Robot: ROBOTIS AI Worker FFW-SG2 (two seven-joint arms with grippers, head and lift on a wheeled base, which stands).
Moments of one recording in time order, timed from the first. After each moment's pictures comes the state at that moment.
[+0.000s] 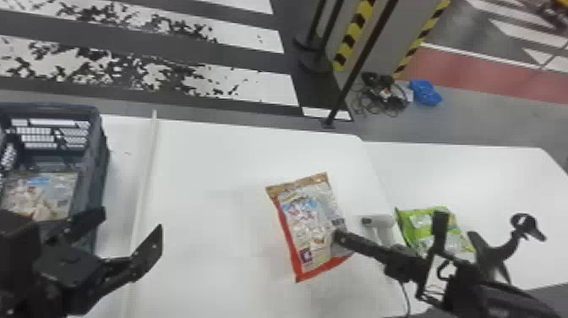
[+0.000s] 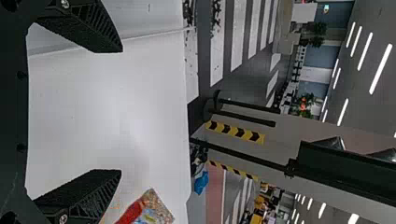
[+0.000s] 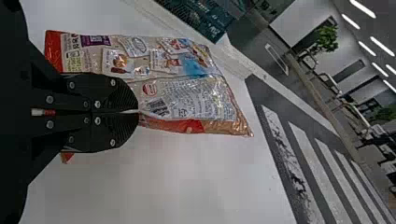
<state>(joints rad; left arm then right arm) 0.57 0.18 -0.14 -2.18 0.17 0.42 -0.28 0.32 -0.37 -0.42 -1.53 -0.38 0.61 1.03</state>
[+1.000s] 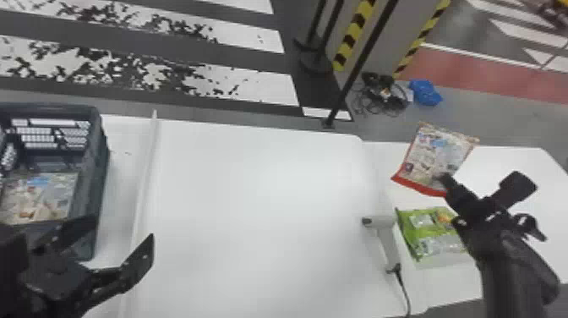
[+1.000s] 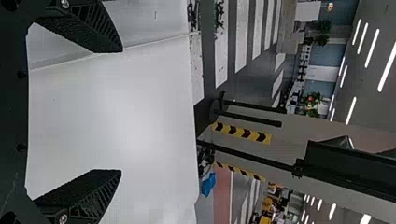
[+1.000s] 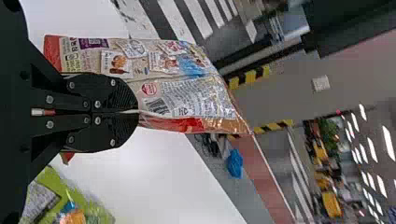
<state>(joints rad) 0.61 0.21 -0.11 -2.22 0.16 0.44 -0.28 -0.18 -0.39 -0.67 -0.99 -0.39 0.24 0.20</state>
